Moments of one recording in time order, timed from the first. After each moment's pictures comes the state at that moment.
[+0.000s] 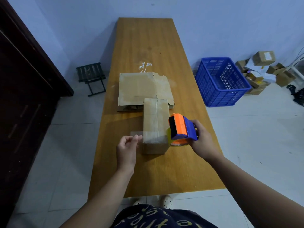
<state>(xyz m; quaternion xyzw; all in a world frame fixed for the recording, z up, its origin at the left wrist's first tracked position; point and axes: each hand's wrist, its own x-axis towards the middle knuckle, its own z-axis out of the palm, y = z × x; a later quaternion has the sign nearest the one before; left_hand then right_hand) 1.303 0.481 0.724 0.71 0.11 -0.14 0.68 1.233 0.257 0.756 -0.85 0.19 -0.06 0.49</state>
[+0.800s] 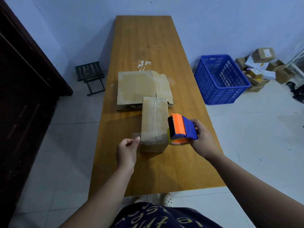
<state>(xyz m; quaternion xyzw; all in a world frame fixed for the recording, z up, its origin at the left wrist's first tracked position) 1.306 0.479 0.720 0.81 0.14 -0.15 0.56 1.232 0.255 0.753 -0.85 0.19 -0.05 0.48</state>
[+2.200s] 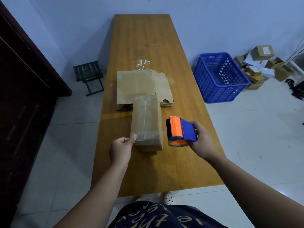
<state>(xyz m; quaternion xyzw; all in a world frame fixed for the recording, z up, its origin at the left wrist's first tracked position) 1.318 0.494 0.727 0.82 0.12 -0.16 0.53 1.228 0.255 0.738 -0.87 0.20 -0.05 0.44</state>
